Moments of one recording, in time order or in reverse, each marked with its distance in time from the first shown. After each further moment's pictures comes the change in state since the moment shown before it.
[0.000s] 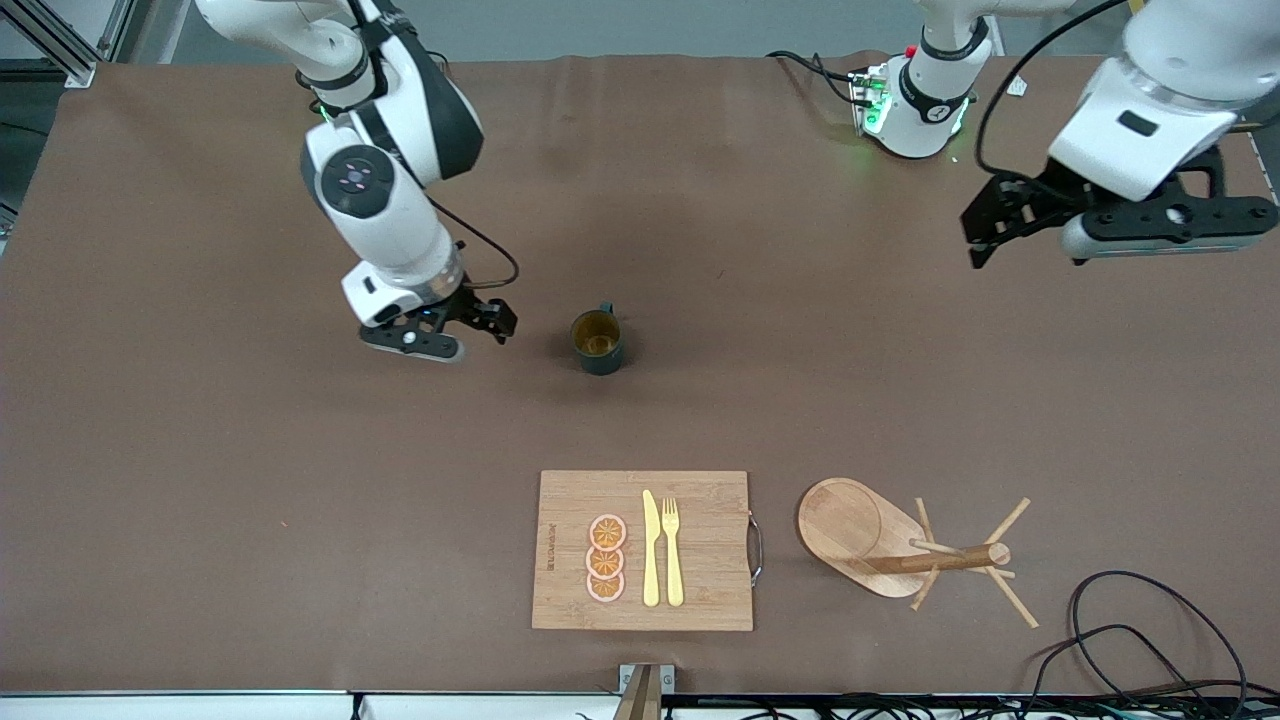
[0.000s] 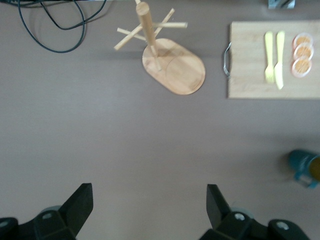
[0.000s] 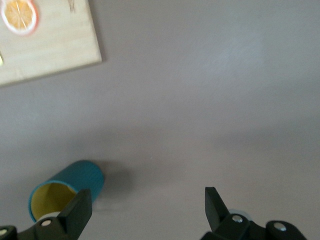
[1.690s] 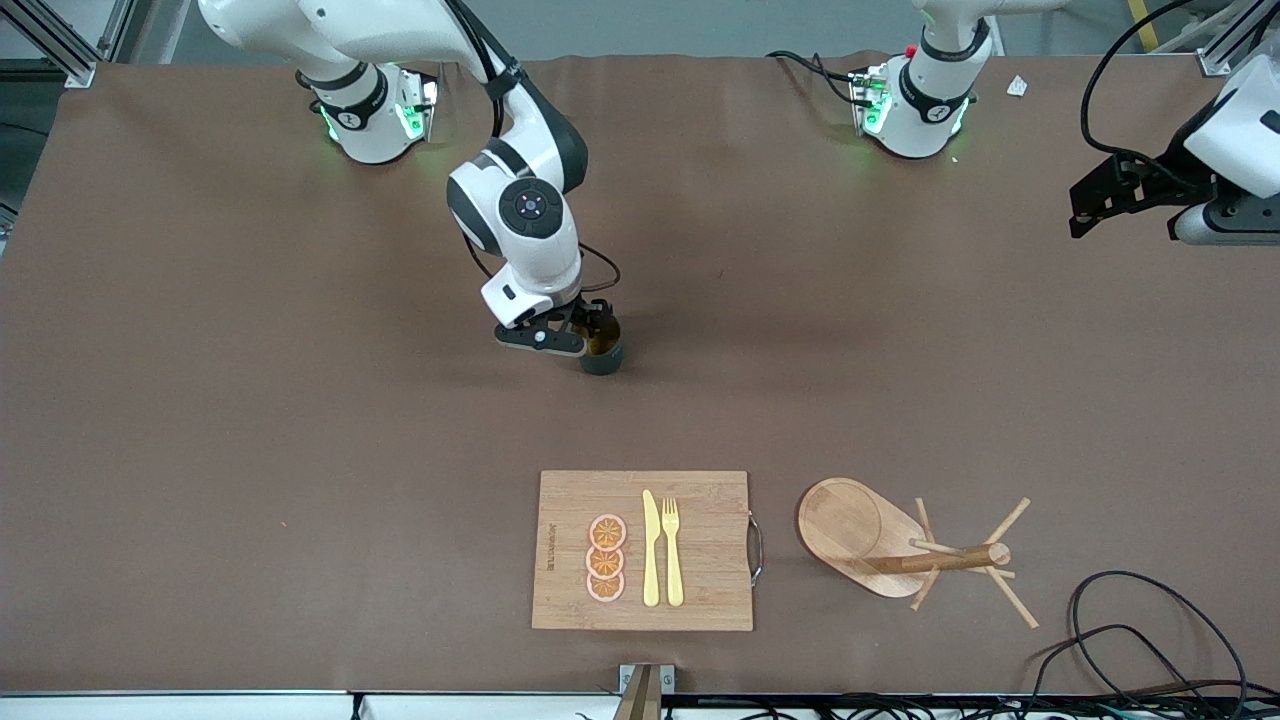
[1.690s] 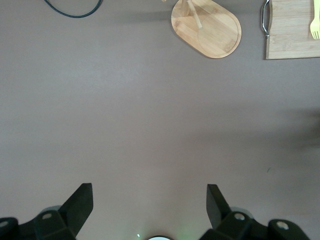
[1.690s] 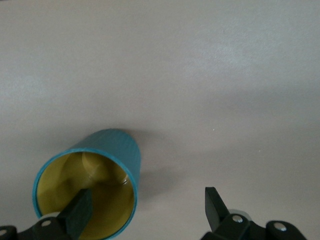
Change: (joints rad) left arm 0.082 -0.101 0.109 -0.146 -0.056 -0.049 0.203; right arm 0.195 0.228 -0.002 0.081 -0.050 0.102 0.172
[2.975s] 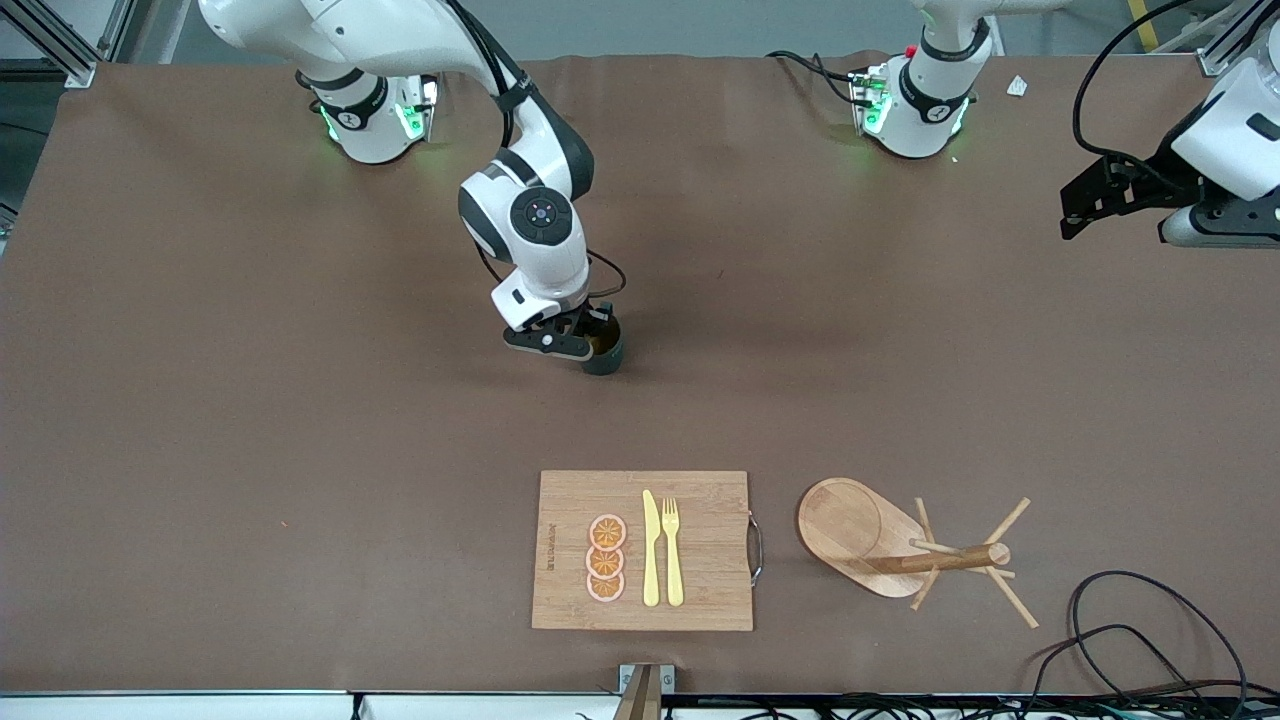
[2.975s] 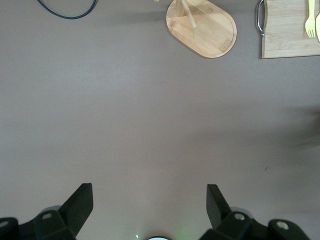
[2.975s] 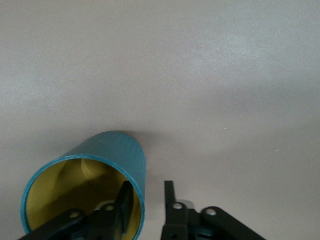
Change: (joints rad) left arm -0.006 0.005 -0.008 0.000 -0.005 0.003 0.000; right arm 0.009 0.043 -0.004 0.000 -0.001 0.051 0.045
